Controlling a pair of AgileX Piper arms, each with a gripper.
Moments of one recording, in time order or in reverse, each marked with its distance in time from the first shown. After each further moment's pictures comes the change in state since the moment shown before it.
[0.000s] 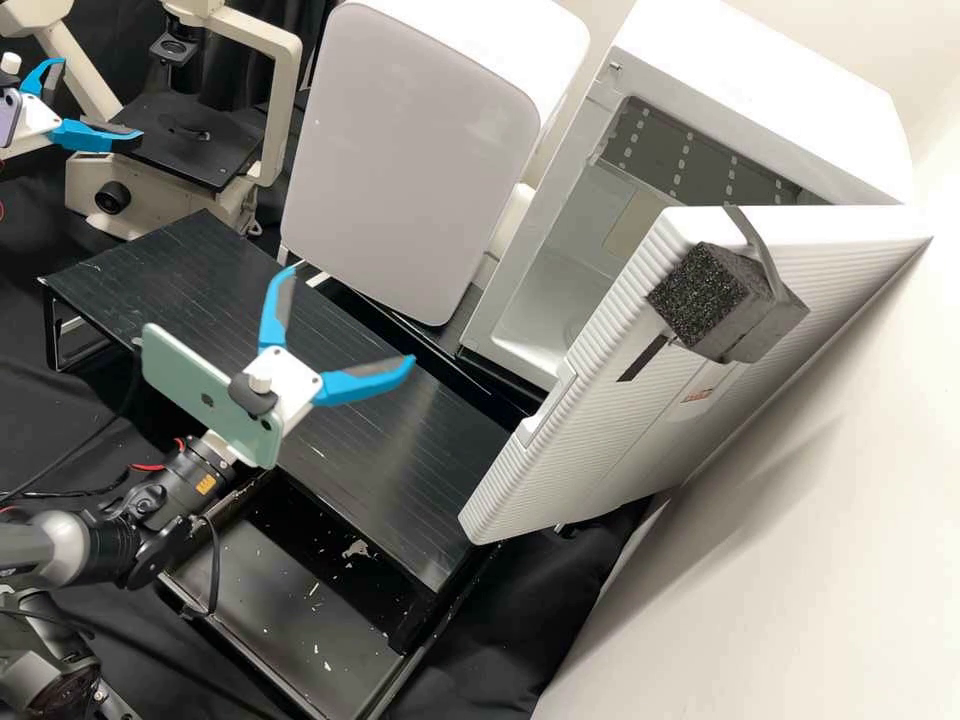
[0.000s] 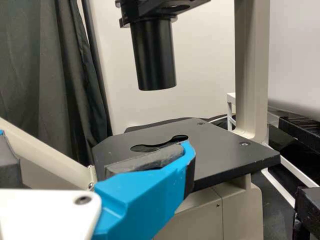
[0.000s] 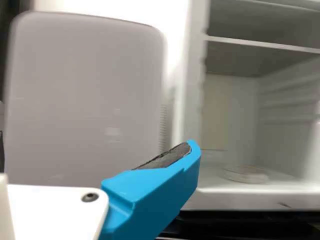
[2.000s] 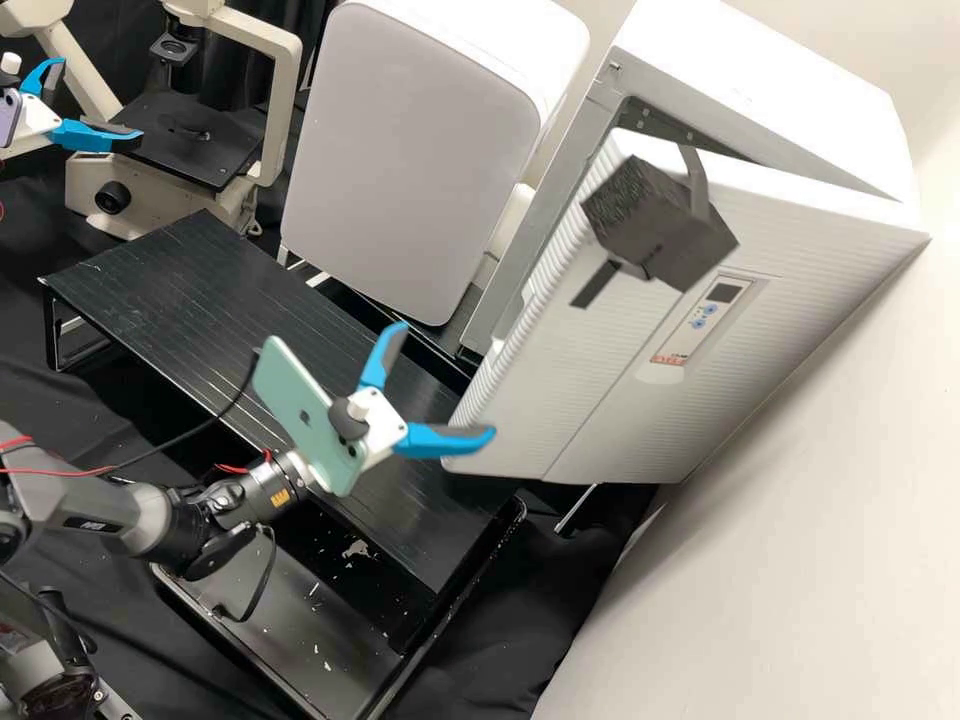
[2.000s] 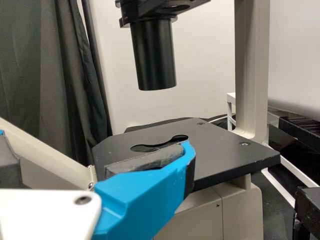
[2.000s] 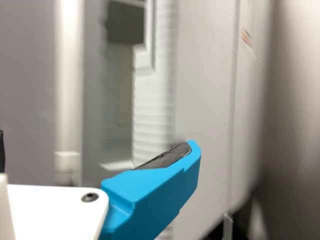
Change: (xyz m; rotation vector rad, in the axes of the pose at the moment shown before) left arm 0.000 0.000 0.000 0.000 0.000 0.000; right arm 0.033 0.025 0.055 -0.062 -0.229 0.117
